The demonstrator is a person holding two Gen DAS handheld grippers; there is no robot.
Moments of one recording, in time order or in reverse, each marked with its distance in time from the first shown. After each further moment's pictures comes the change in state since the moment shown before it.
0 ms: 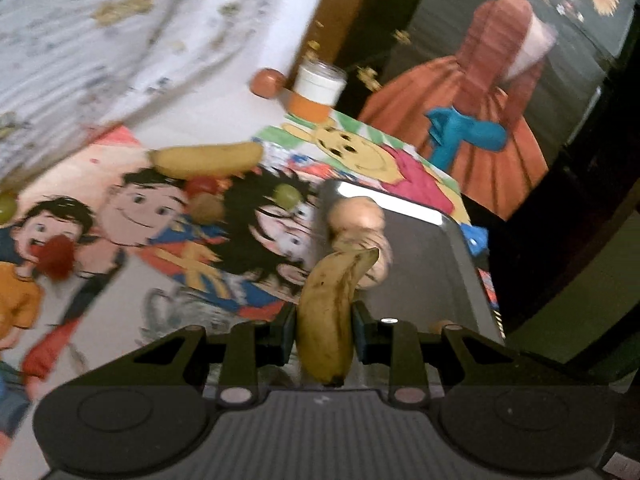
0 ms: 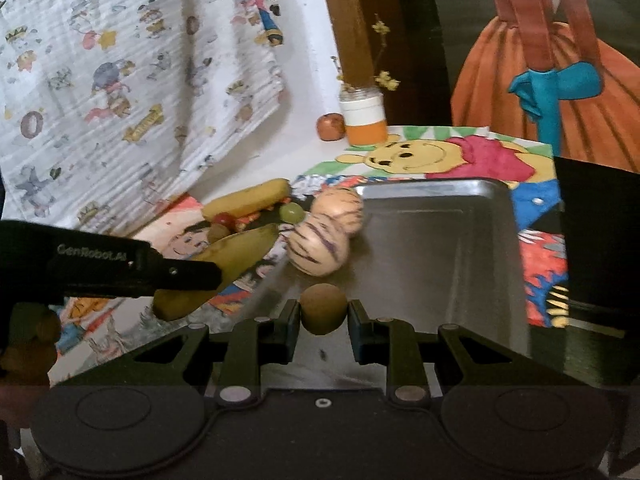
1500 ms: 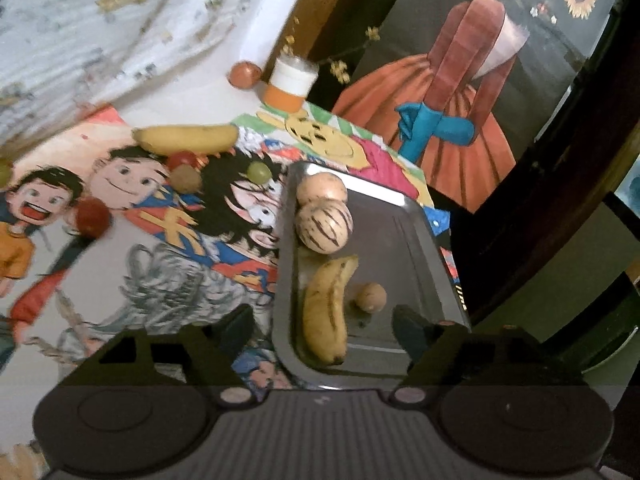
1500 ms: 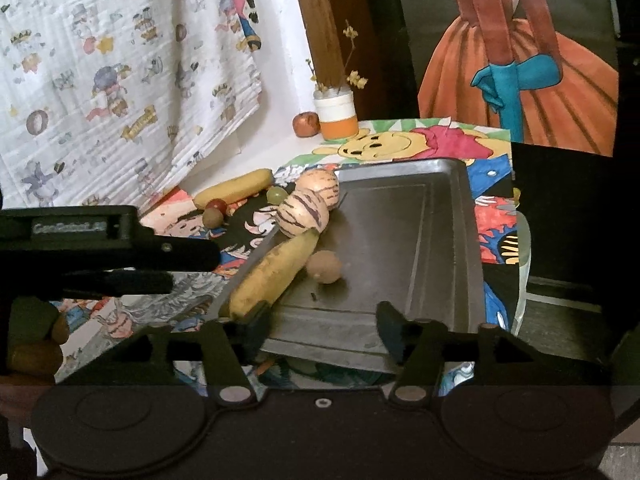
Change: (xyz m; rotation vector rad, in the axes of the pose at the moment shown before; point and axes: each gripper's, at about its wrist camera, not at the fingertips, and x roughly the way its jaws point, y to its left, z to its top) left arm -0.036 0.002 -0.029 -0.011 -0.021 -0.077; right arm -0.050 0.015 -0.031 0.051 -0.018 -0.077
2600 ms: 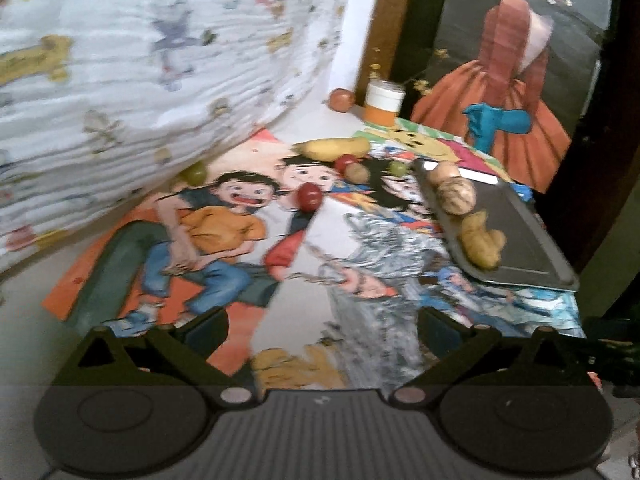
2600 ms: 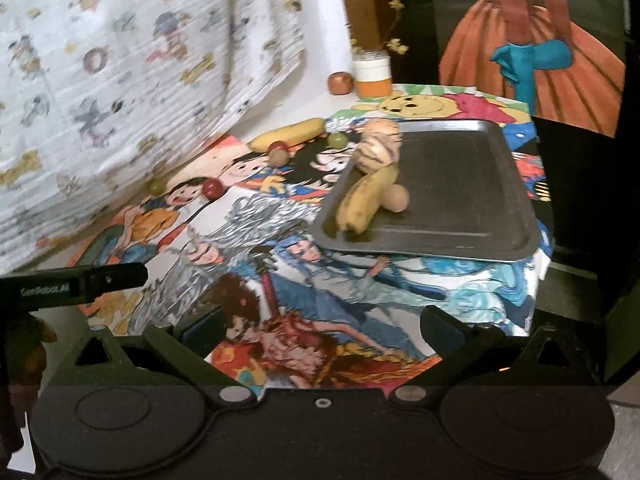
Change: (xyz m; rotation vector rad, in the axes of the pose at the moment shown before) left arm -0.114 0.096 -0.054 0.125 -0.060 0.254; right arm -0.041 0.093 -0.036 -0.037 0.131 -0.015
